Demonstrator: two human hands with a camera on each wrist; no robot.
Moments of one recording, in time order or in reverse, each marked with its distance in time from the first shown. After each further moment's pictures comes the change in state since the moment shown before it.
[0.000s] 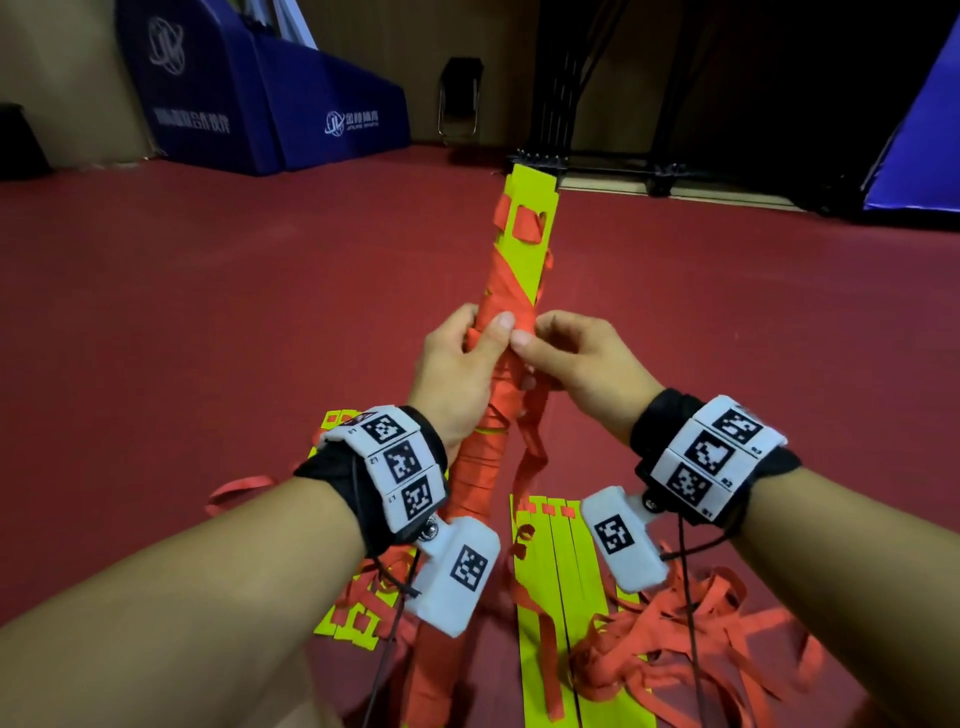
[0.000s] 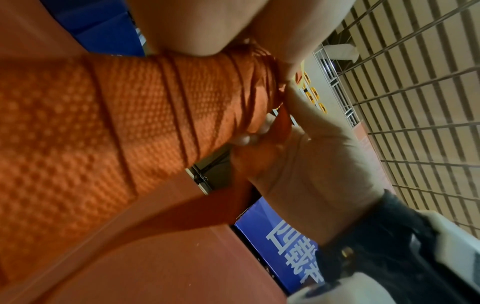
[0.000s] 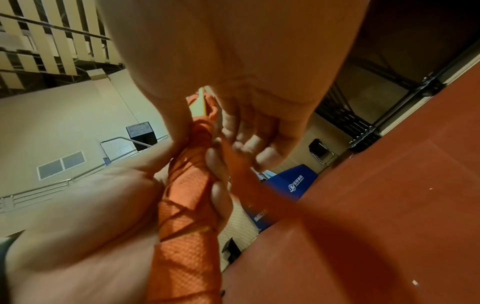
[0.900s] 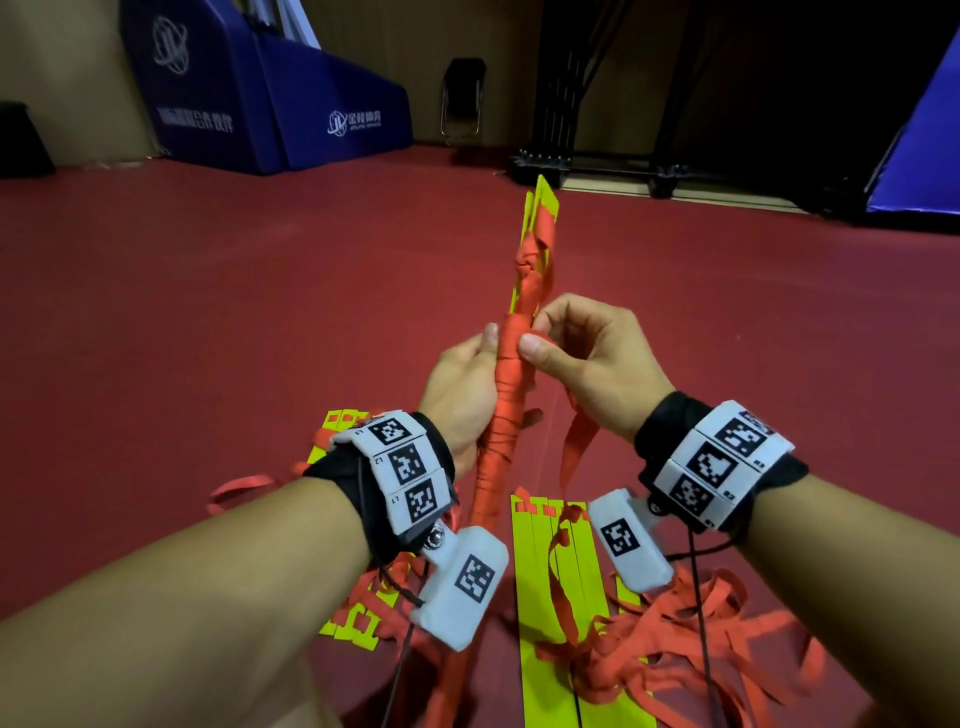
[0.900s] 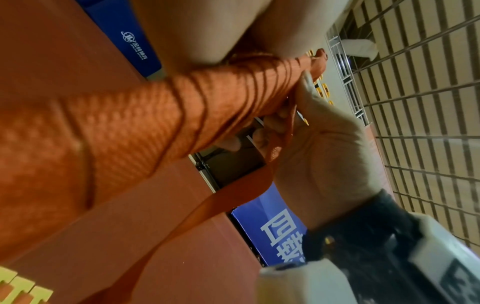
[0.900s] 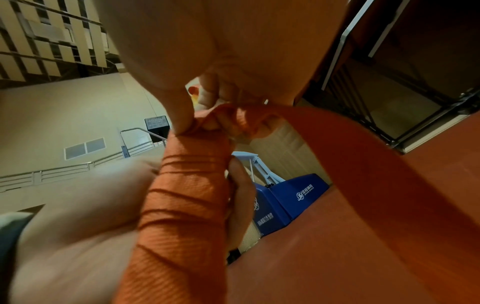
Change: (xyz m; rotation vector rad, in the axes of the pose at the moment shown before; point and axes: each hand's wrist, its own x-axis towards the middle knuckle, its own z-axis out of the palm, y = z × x) left_hand -0.010 0.008 0.008 -0.210 -0.047 -0.344; right_hand -0.001 0.000 -0.006 -0.052 0.063 -0.264
